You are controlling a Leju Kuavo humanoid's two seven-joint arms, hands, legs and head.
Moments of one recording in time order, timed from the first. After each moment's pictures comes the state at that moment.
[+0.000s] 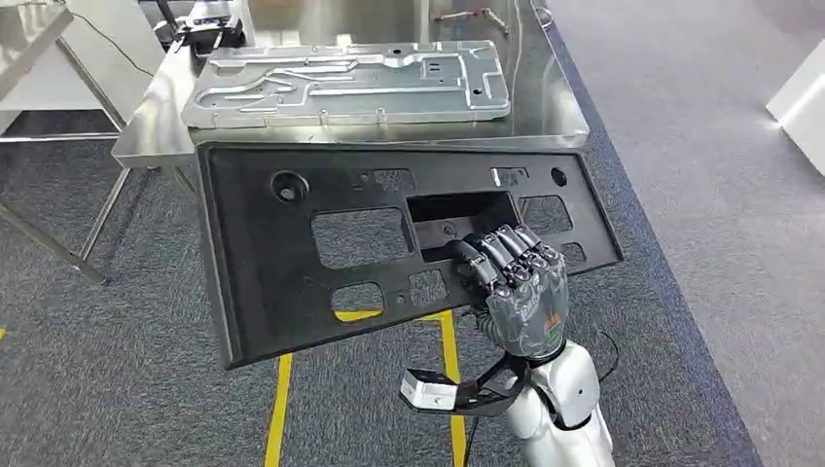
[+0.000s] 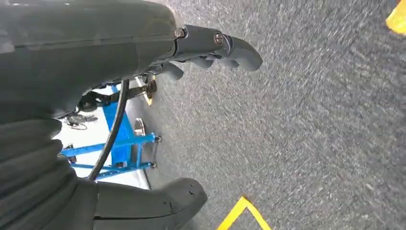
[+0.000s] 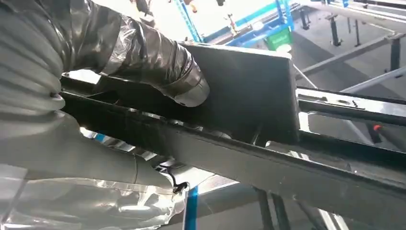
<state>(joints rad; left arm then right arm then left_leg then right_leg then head) -0.29 0.05 -1.54 -0.15 0.66 -0.07 0.12 -0.18 0.12 0.25 -1.74 1.29 -0.70 -0.69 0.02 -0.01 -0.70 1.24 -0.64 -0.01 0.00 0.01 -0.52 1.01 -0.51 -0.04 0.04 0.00</state>
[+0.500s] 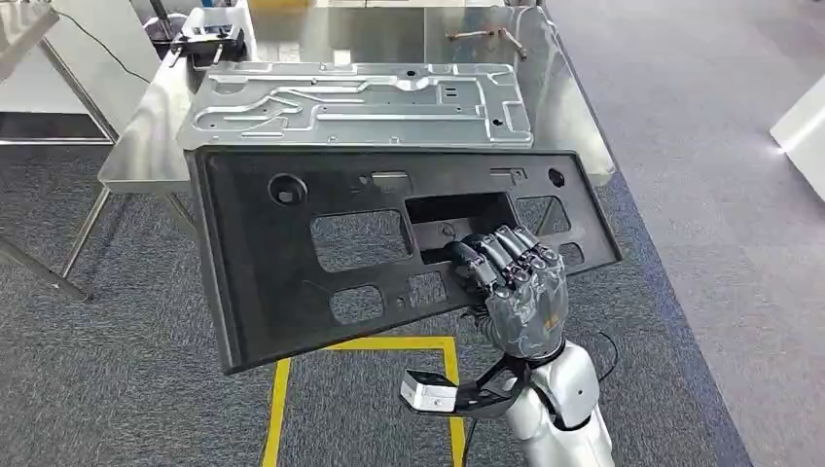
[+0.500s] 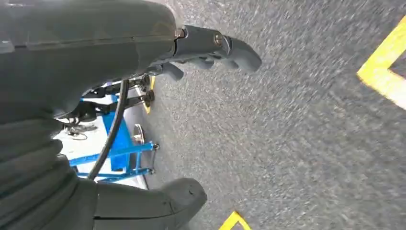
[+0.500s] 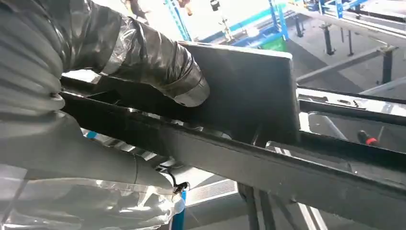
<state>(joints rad) -0.28 0.05 -1.54 -0.15 0.66 -0.06 0.13 -0.17 0.12 0.25 -1.74 1.28 -0.70 -0.69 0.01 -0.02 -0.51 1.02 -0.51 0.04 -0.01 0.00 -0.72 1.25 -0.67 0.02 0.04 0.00</state>
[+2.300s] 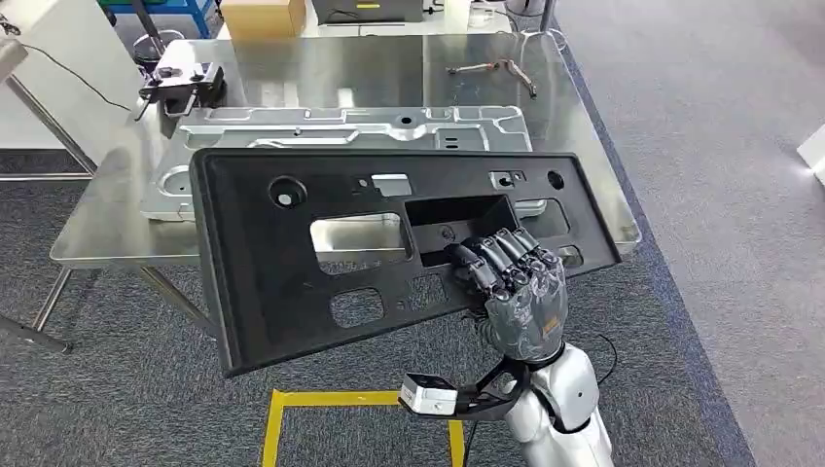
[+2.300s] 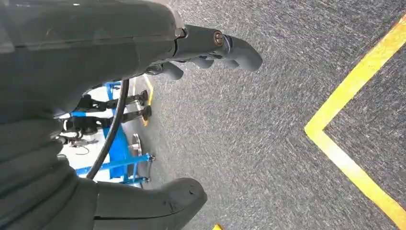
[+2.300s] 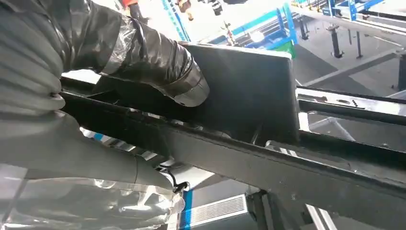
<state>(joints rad) -0.29 0.05 -1.54 -0.15 0.68 -0.03 0.14 -0.17 0.12 0.26 -1.74 1.27 -0.70 -0.69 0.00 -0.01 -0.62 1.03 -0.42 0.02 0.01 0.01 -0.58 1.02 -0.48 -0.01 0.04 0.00</state>
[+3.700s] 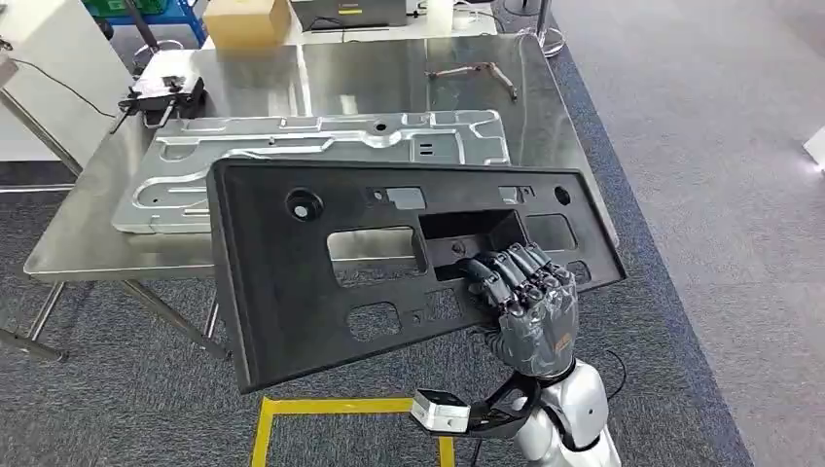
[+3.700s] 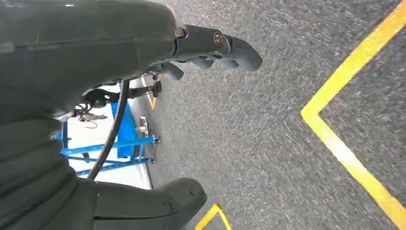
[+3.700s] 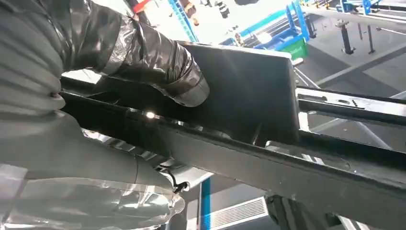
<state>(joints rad) -0.27 0.06 -1.53 -0.15 0.75 -0.02 0.16 -0.10 0.09 0.26 -1.79 1.24 -0.70 -0.69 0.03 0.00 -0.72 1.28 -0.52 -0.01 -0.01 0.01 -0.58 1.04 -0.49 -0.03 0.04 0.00</state>
